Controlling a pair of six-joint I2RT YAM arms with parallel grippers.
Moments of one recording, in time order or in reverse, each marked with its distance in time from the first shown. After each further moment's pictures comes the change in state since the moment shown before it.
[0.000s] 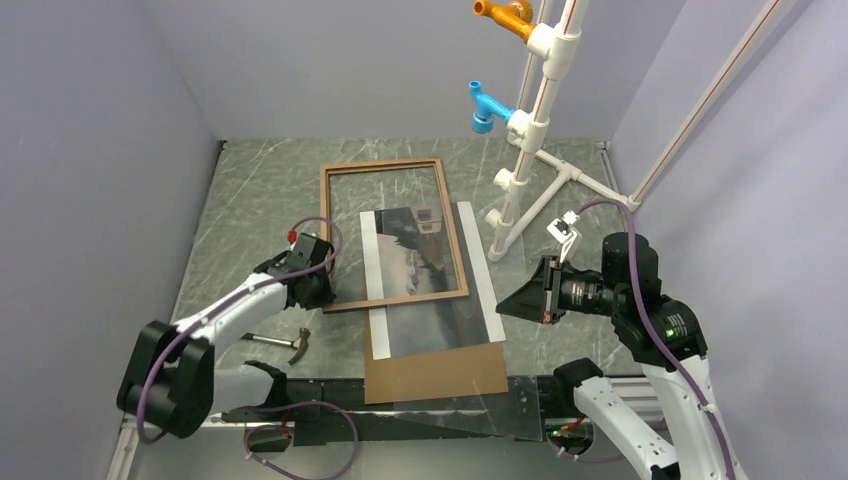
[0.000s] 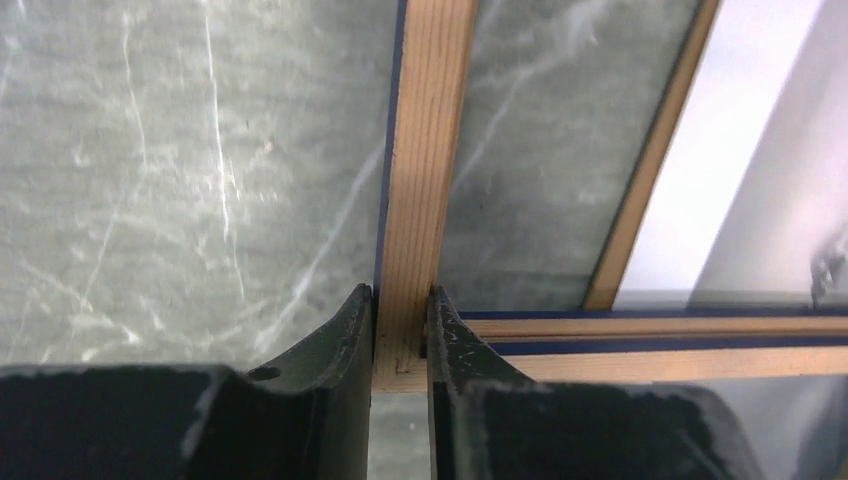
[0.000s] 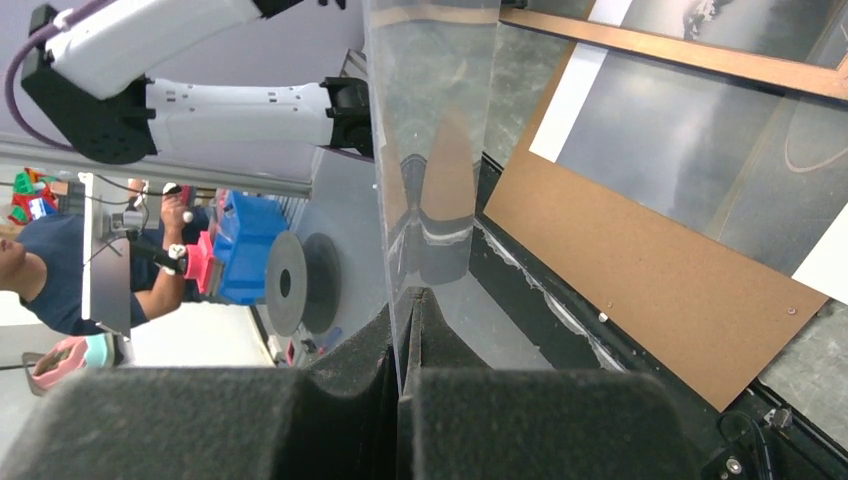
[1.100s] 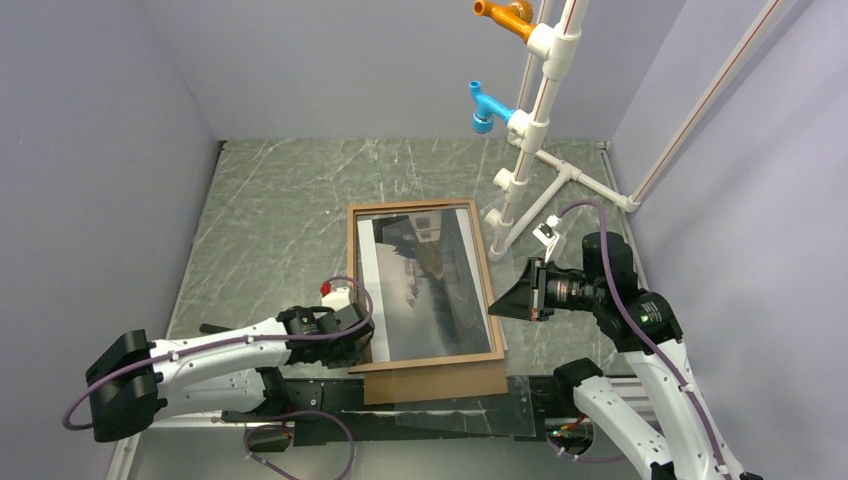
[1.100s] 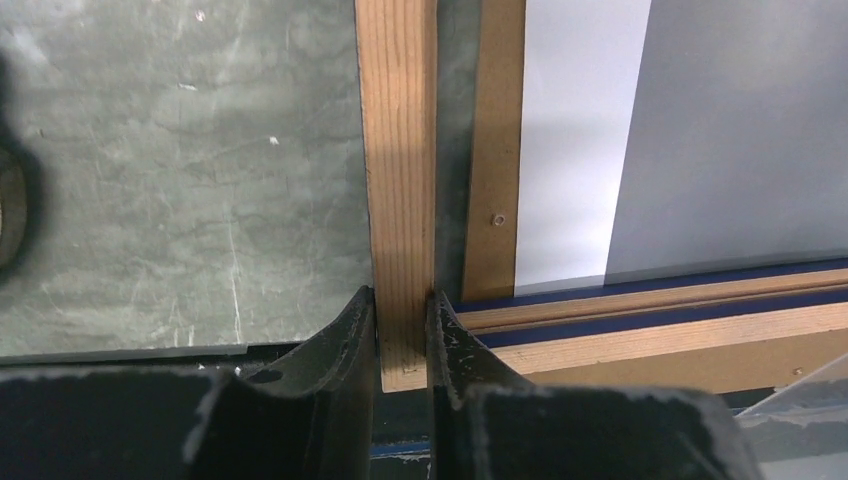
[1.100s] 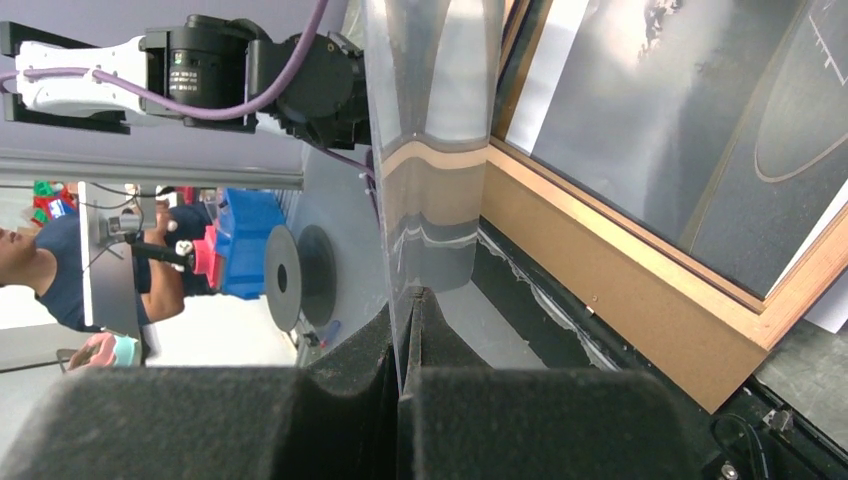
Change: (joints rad) left arm -0.698 -0.261 -0.128 -0.253 -0.098 -0.522; right arm 0.000 0.025 -0.151 0.089 -0.014 0.010
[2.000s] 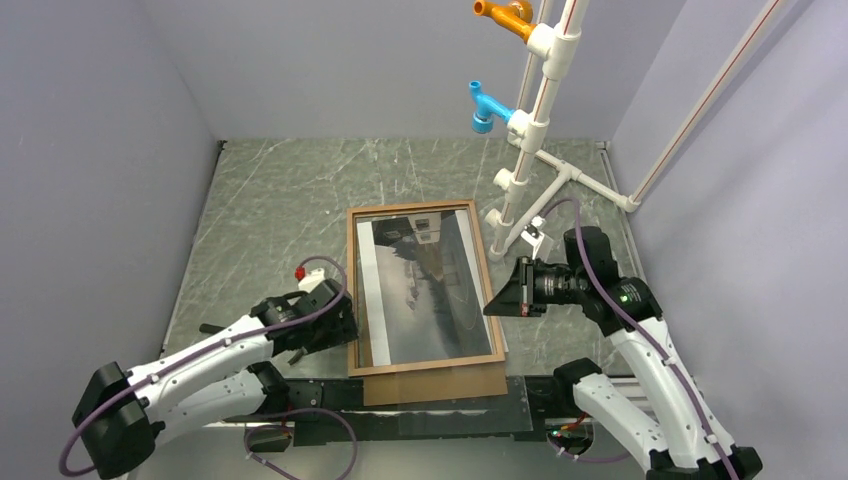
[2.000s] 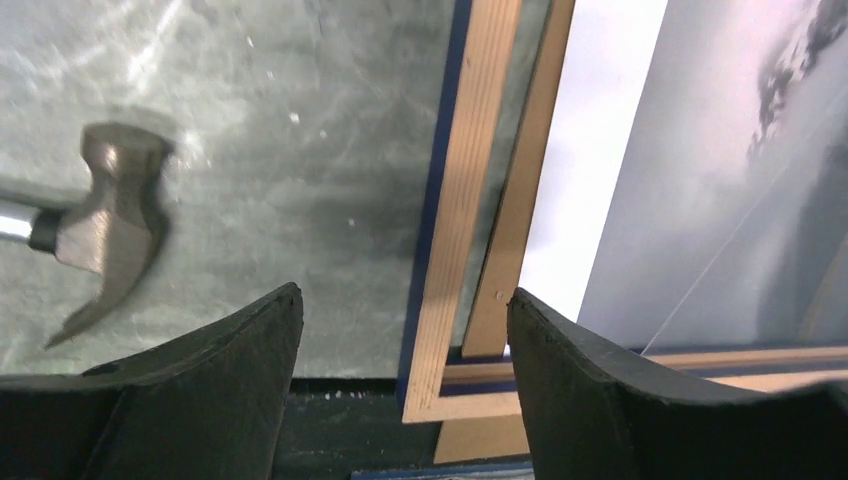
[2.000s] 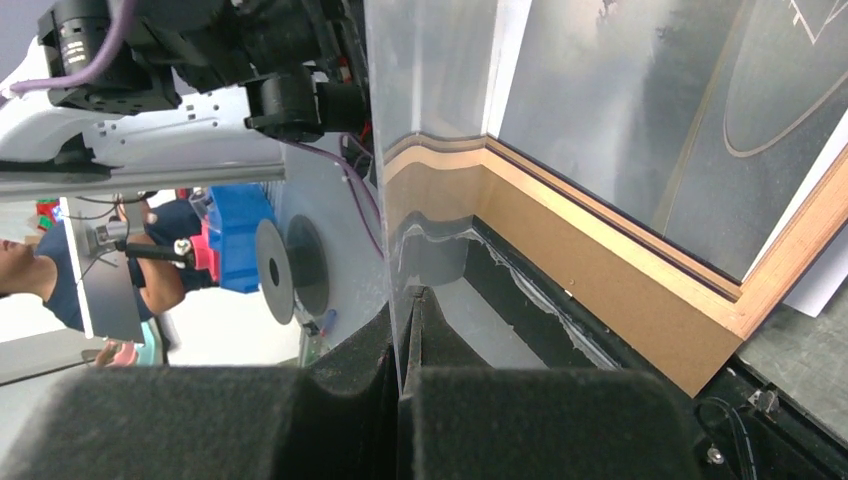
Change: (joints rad) left arm 0.190 -0.106 0.014 -0.044 -0.010 0.053; right arm 0.000 0.076 -0.061 0.007 0.016 -0.029
